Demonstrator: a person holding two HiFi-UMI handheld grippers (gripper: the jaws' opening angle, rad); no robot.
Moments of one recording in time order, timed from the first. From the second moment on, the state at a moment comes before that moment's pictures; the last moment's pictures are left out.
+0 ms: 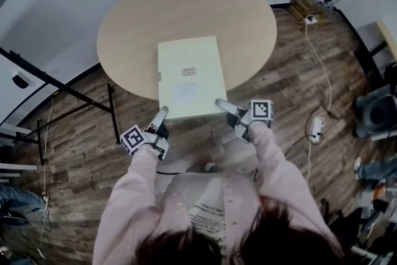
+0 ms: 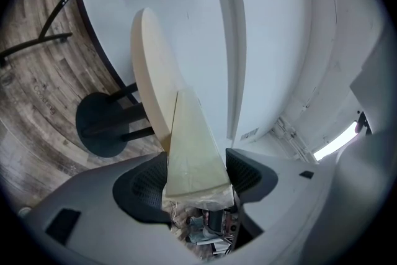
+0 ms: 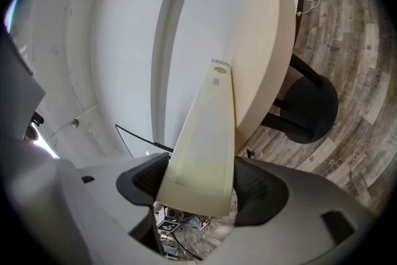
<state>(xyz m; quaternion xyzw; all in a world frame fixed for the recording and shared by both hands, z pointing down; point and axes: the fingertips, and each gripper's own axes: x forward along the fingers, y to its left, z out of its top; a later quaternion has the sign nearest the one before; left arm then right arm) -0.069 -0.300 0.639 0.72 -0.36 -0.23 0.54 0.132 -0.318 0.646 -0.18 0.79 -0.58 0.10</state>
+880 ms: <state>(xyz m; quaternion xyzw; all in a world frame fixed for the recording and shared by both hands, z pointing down) -0.069 -0.304 0.570 0.77 -0.34 -0.25 0.48 0.127 -0.321 0.580 -0.17 0.82 -0.53 0.12</state>
